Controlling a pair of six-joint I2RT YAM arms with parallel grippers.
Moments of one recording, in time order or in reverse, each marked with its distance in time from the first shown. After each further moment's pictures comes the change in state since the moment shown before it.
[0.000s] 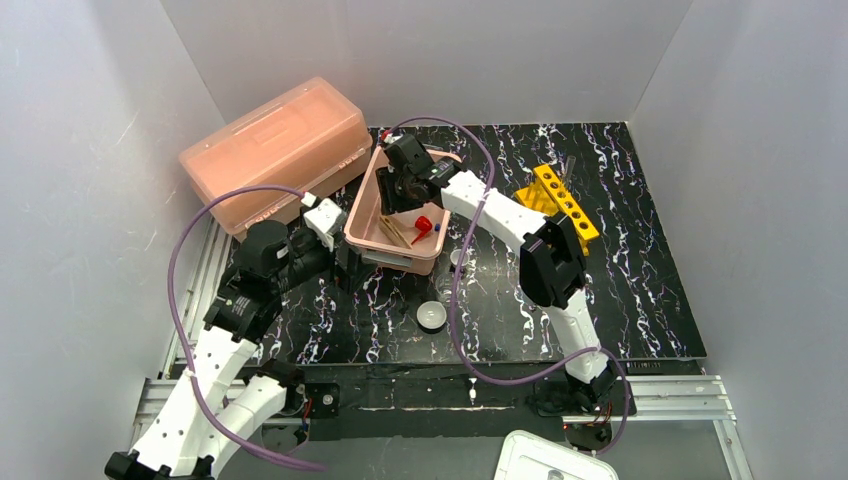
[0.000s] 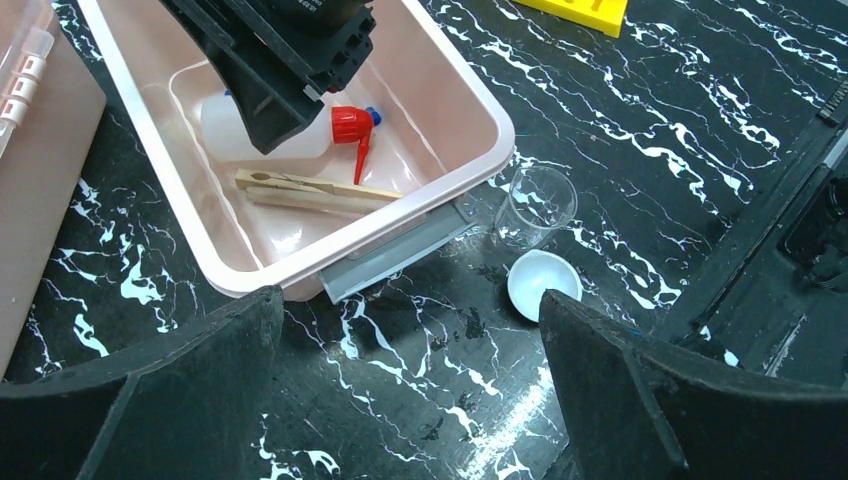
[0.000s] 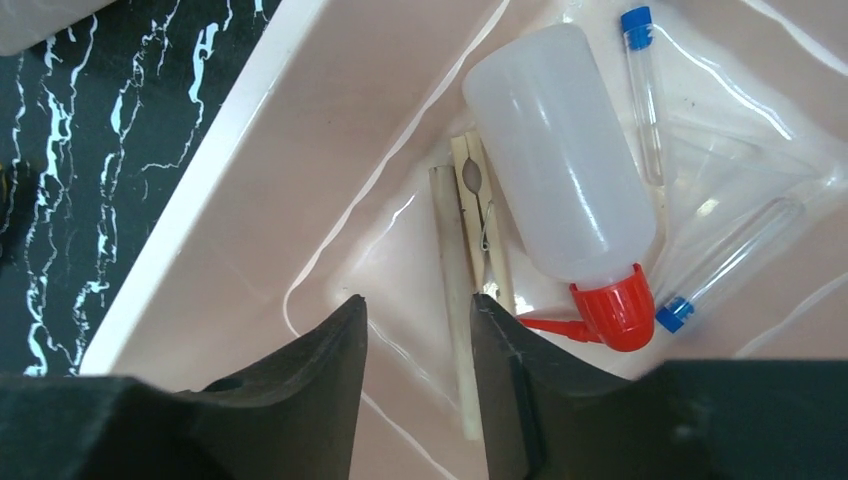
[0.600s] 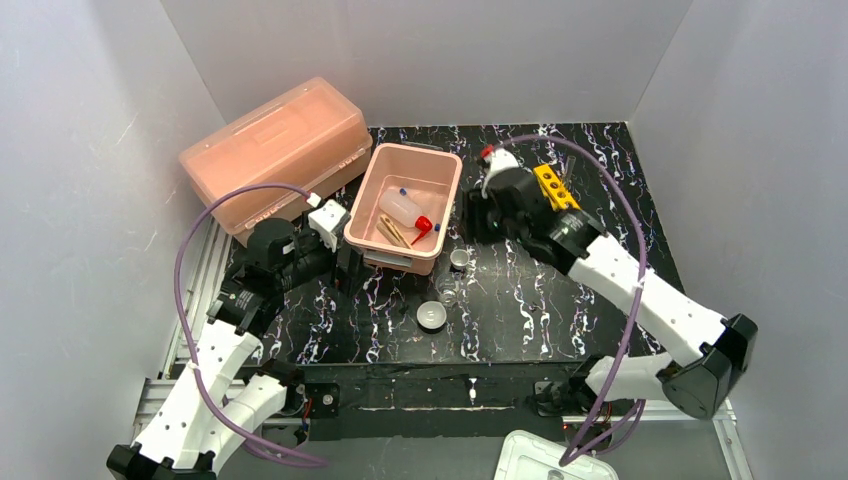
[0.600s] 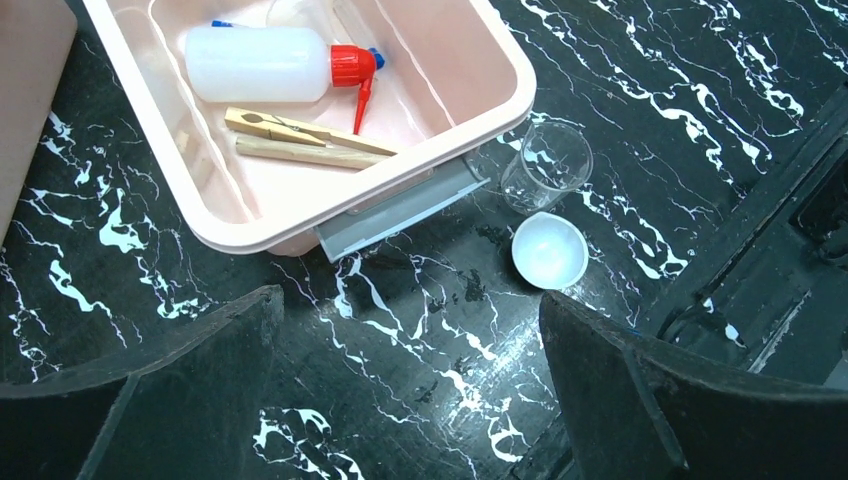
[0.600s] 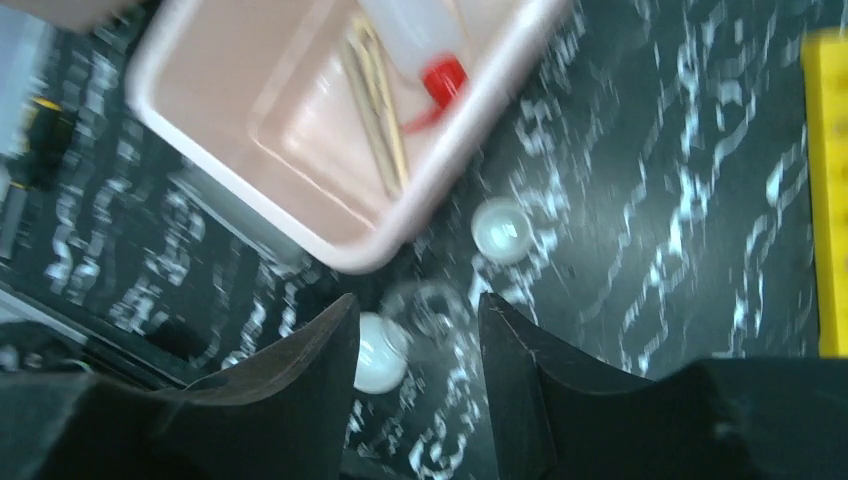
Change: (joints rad) left arm 0.005 0.030 0.007 -0.079 -0.022 0.000; right arm -0.010 -0.881 -0.697 0.012 0.160 0.001
